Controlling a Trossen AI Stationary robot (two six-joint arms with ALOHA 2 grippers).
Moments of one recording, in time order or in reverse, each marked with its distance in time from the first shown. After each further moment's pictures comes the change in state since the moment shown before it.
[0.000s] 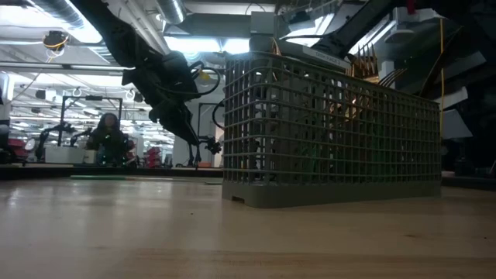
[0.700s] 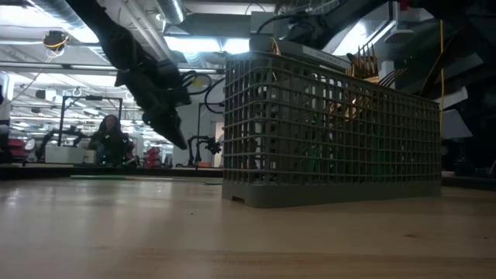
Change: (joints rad) left arm 0.104 0.000 0.000 -0.073 0.000 0.001; right arm 0.001 0.007 0.270 -0.272 0.023 -0.081
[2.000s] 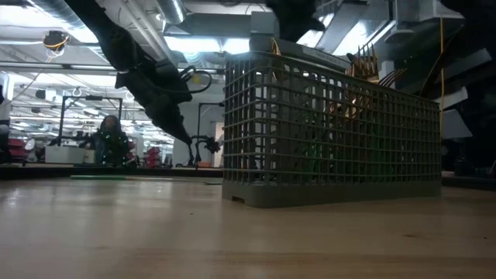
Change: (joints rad) left arm 0.018 0.000 0.000 0.033 0.127 -0.044; right arm 0.091 -0.073 0.767 -0.746 0.254 -0.016
